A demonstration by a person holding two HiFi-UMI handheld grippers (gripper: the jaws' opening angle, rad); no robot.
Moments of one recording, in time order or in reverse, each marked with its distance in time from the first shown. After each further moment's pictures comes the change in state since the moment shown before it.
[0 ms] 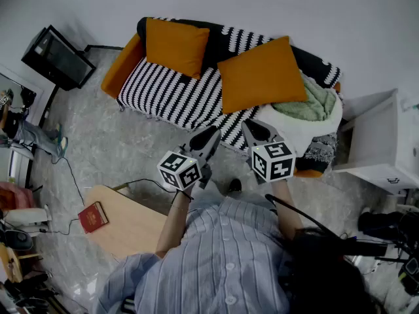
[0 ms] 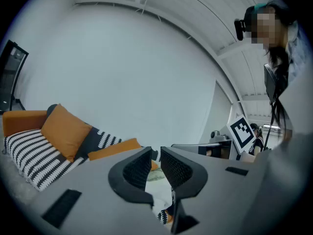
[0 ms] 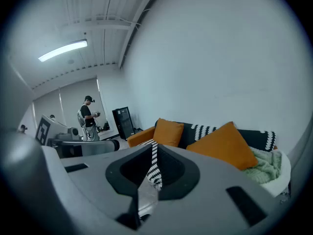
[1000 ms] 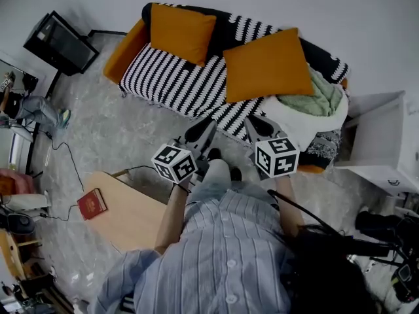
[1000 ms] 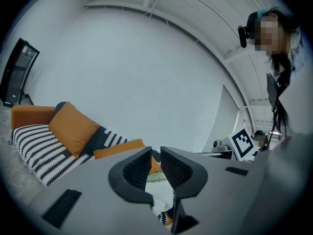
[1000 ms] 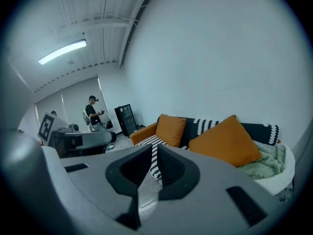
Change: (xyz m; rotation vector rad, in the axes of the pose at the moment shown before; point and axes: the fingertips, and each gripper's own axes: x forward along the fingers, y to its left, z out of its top) left arm -0.008 0.022 0.004 -0.046 -0.027 0.052; right arm 0.010 -0.006 -0.016 0.030 0.030 0.028
